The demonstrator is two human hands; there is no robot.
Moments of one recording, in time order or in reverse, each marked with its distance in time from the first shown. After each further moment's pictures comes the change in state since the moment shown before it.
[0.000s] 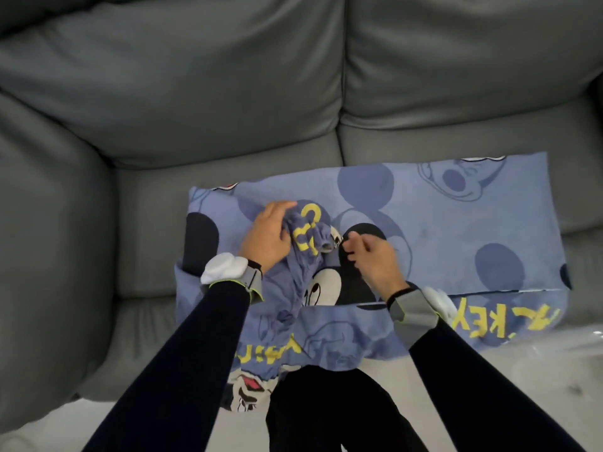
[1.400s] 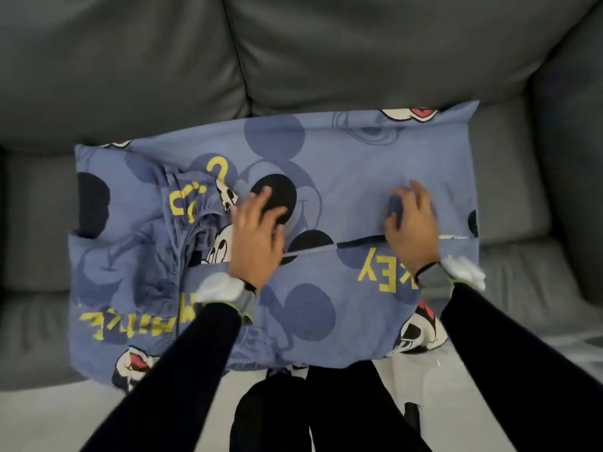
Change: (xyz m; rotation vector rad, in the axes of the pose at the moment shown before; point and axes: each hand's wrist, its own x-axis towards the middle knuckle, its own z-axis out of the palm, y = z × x) left_hand 0.025 0.136 0.129 0.207 0.272 0.092; right_hand 0.103 0.095 -0.221 -0.503 0.303 -0.424
